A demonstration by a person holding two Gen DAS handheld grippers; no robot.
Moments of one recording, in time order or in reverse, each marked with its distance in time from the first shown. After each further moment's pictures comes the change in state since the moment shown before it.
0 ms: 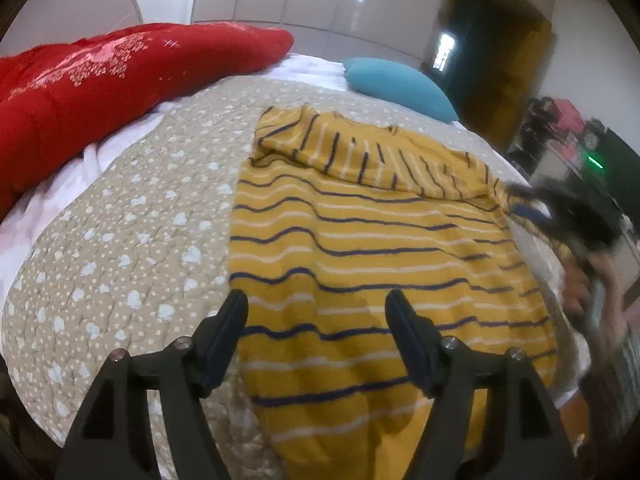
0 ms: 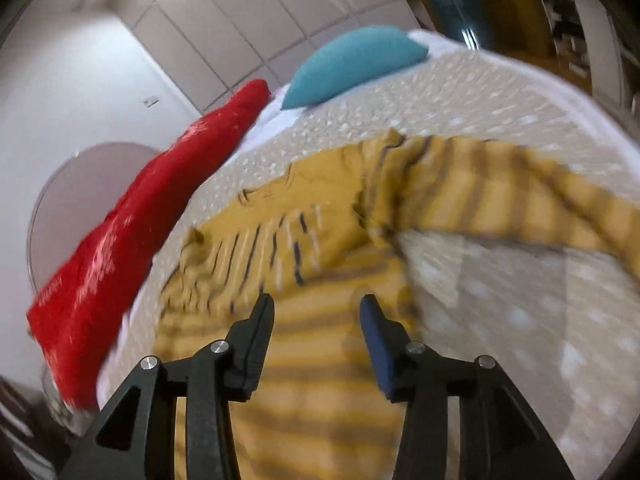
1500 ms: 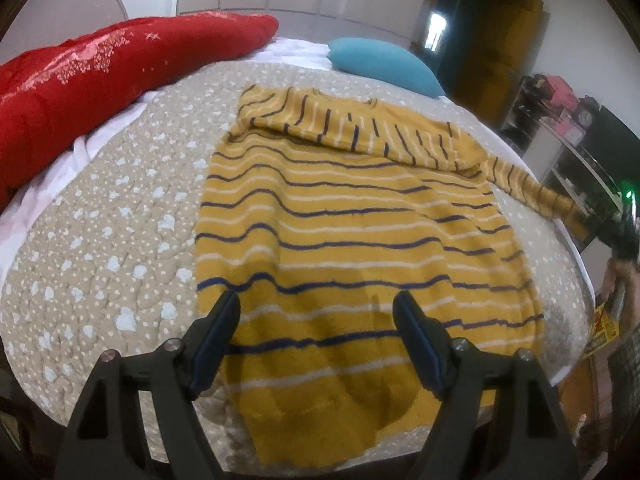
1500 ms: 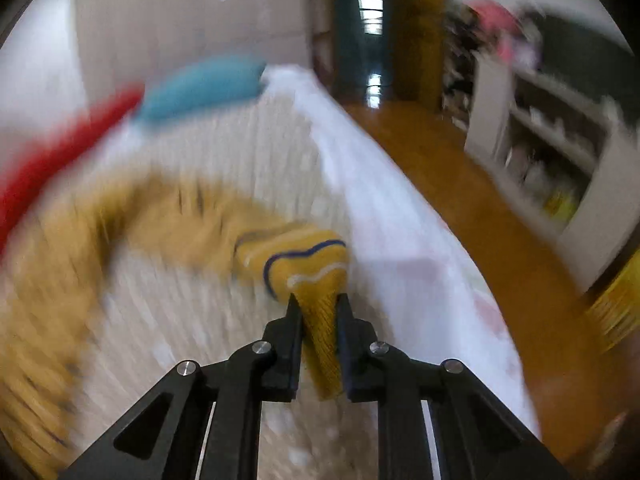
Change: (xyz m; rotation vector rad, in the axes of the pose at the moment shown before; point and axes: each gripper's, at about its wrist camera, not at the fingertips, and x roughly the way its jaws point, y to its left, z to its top) left arm -0.004 -0.031 -0.018 0.028 0.074 -0.012; right arm -0.154 -0.167 0.019 -0.029 -0.152 -0.490
